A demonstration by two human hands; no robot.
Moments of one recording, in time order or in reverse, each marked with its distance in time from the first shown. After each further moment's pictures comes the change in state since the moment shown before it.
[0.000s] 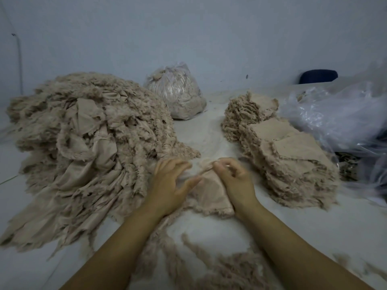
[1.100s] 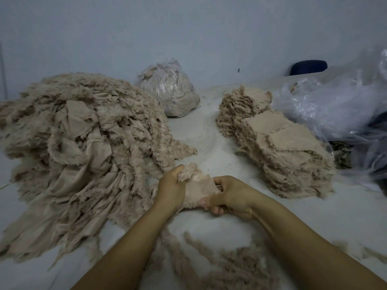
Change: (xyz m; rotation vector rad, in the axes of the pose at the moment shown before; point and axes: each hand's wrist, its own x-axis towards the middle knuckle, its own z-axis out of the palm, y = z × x) left_hand 0.006 -0.004 0.033 -0.534 0.061 -0.395; right_hand -0.012 -0.015 -0.012 -0.007 -0.571 0.609
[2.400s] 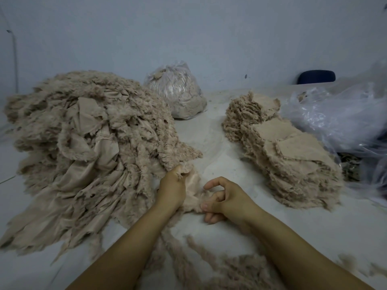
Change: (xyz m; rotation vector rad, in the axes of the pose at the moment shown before) left_hand 0.008 0.004 -0.007 0.032 0.087 -0.123; right_hand -0.002 0.005 0.015 -0.040 0.145 -0.107
